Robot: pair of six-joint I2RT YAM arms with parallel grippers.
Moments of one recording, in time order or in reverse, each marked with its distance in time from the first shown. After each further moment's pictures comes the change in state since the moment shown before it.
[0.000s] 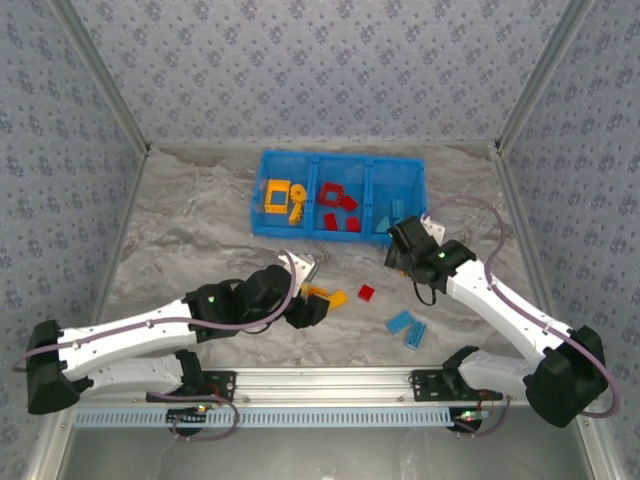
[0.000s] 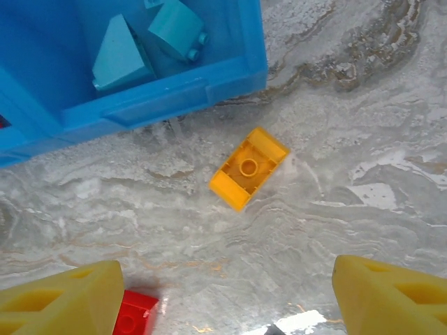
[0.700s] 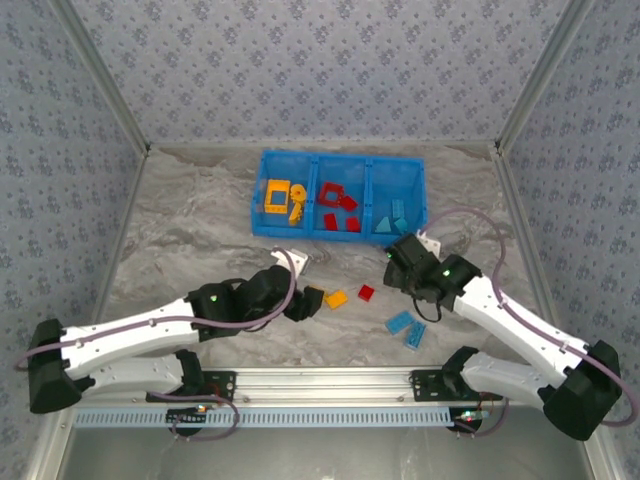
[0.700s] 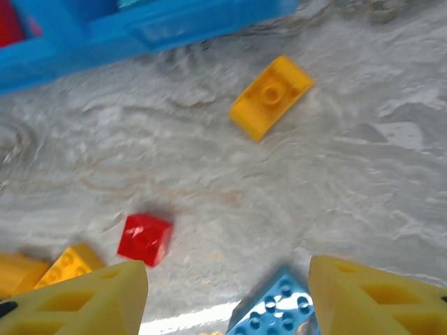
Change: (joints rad) left arm 0.000 0.003 0.012 -0.044 -0.168 -0.050; right arm 0.162 -0.103 -0.045 -0.091 -0.064 0.084
